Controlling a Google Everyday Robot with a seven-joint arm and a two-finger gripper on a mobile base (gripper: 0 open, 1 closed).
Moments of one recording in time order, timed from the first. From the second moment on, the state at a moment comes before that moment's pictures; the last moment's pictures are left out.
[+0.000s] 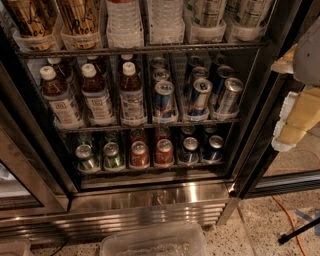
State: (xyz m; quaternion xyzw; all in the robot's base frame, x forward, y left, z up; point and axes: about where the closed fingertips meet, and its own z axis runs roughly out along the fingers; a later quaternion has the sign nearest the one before) arm 0.438 -0.217 0.976 -0.60 0.78 -0.03 0.16
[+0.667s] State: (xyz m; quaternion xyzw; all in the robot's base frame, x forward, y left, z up) arm 0.437 -0.205 0.977 -0.60 0.78 -0.03 0.17
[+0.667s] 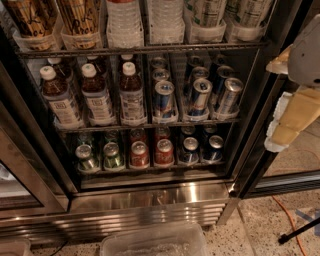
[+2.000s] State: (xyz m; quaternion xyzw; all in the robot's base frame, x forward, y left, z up) arm 0.406 -0.083 0.906 -0.48 0.80 0.16 0.33
